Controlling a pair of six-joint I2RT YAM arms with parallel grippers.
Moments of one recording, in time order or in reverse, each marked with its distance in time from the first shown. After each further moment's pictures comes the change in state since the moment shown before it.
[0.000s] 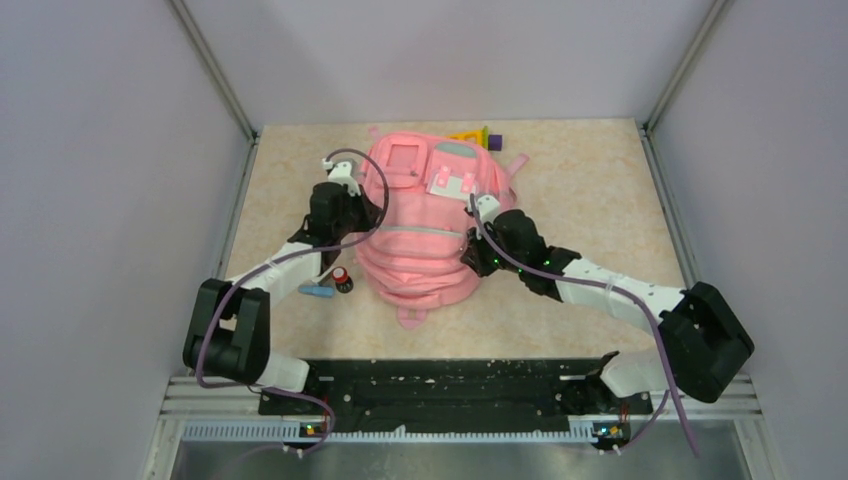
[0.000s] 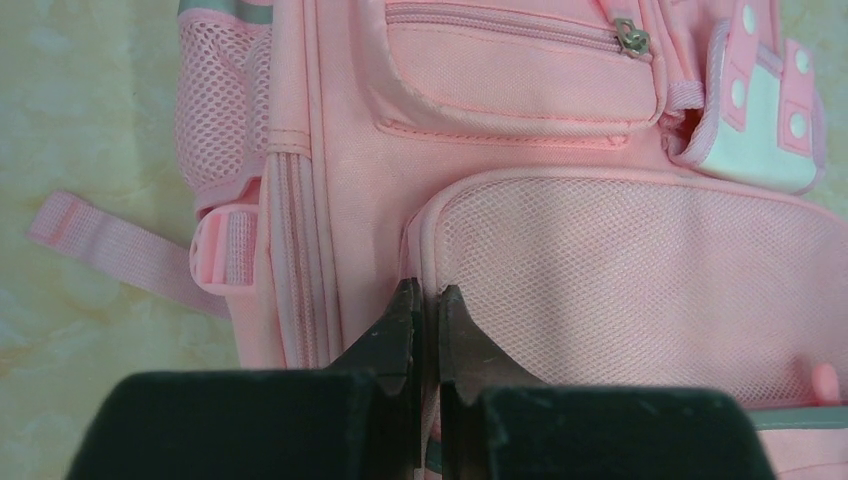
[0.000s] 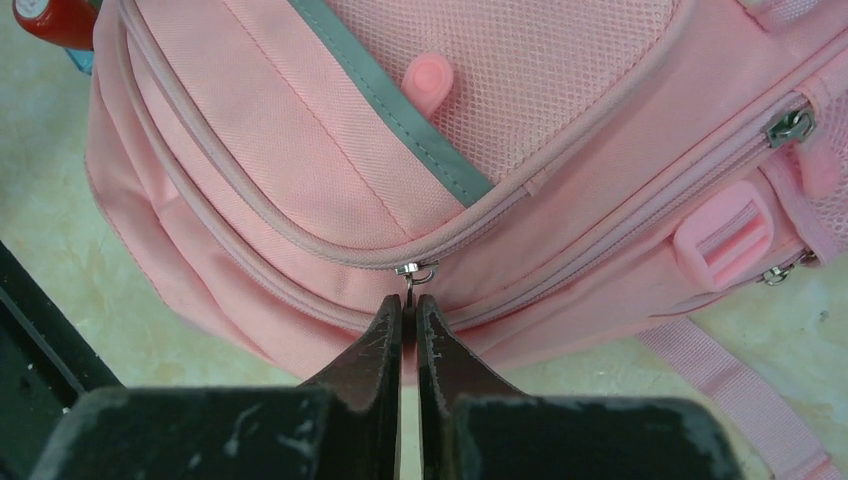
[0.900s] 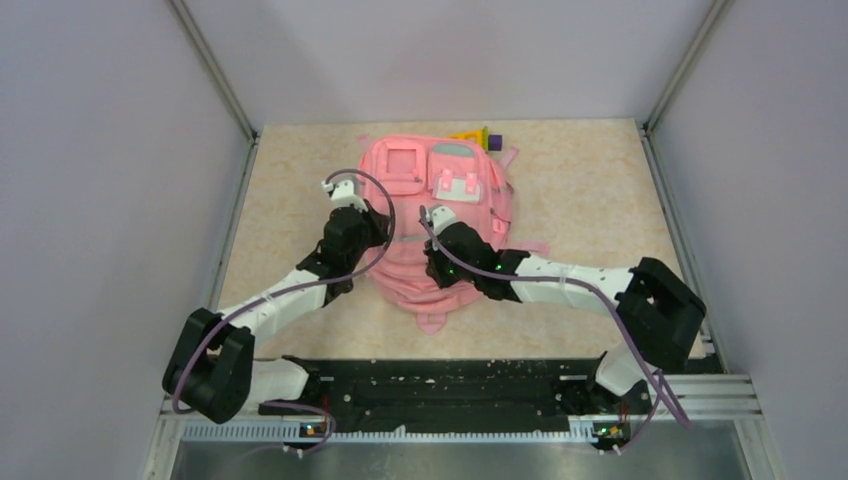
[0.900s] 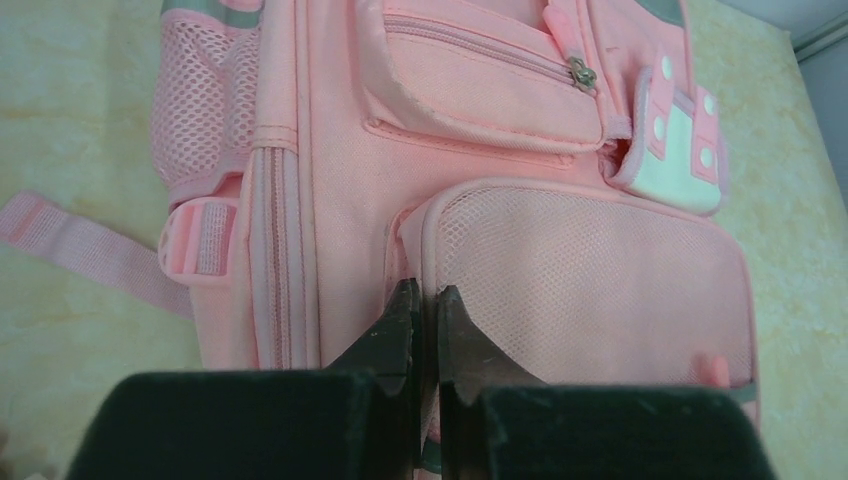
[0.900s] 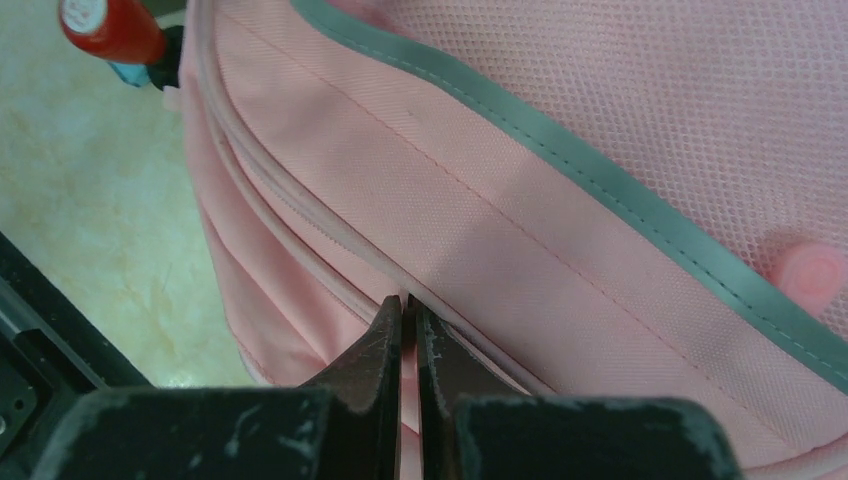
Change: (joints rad) left arm -0.183 -0.180 -0.156 0.078 -0.294 -0.217; right arm 0.233 0.224 0.200 -0.047 0.202 0.154
